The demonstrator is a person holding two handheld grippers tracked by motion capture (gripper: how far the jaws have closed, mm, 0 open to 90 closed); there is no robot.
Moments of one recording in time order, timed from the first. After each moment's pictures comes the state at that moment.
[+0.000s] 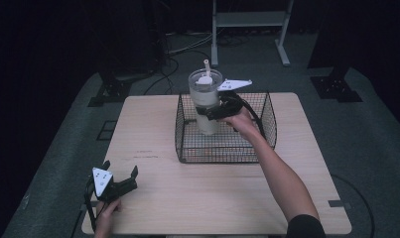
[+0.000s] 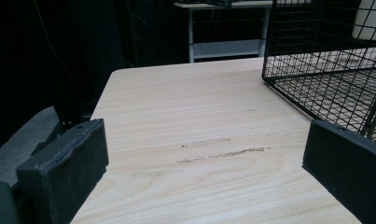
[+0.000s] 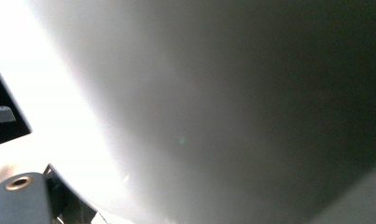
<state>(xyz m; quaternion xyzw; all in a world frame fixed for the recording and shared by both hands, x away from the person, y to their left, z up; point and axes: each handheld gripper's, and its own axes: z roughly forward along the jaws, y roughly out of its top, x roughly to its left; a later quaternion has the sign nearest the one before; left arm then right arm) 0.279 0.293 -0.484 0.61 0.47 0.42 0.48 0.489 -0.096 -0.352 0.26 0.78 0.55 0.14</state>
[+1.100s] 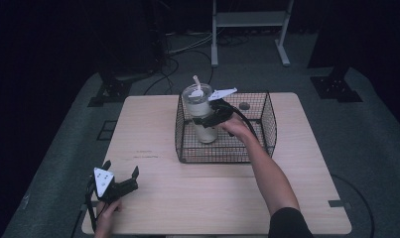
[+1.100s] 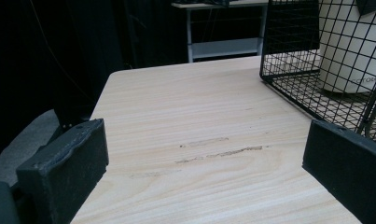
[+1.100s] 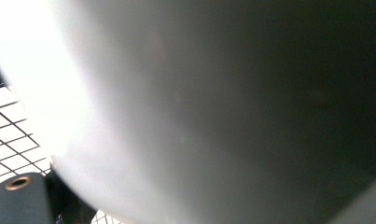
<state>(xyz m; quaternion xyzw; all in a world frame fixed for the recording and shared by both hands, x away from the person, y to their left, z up) 0.279 0.291 -0.484 0.62 0.46 0.42 0.47 0.526 -0.077 -0.414 0.25 0.82 0.50 0.10</state>
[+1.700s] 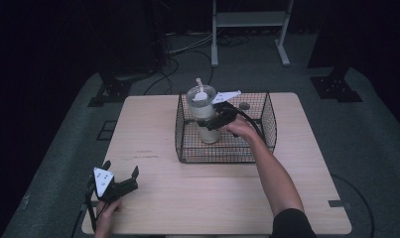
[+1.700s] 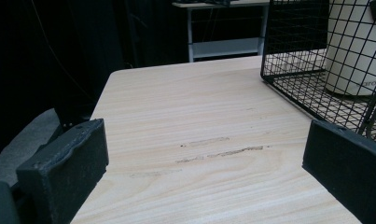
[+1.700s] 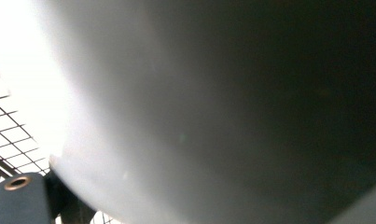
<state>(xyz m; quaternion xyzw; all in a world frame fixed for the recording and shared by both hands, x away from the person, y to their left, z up) 0.279 0.291 -0.484 0.62 0.47 0.42 0.47 0.521 -0.089 -0.420 0.23 0.83 0.51 0.12</state>
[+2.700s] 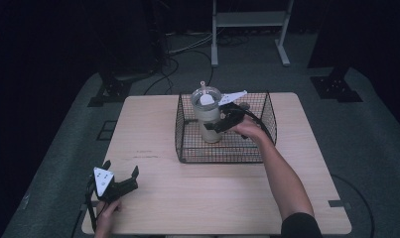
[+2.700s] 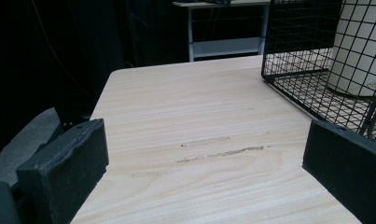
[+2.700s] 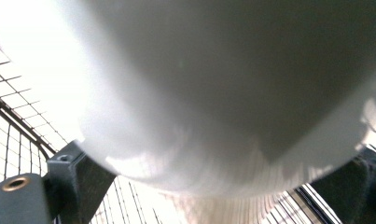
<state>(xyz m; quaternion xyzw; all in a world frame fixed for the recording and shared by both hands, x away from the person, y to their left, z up) 0.280 0.291 -0.484 0.62 0.47 0.42 0.47 0.512 -0.111 -0.416 0.23 0.85 0.47 0.10</state>
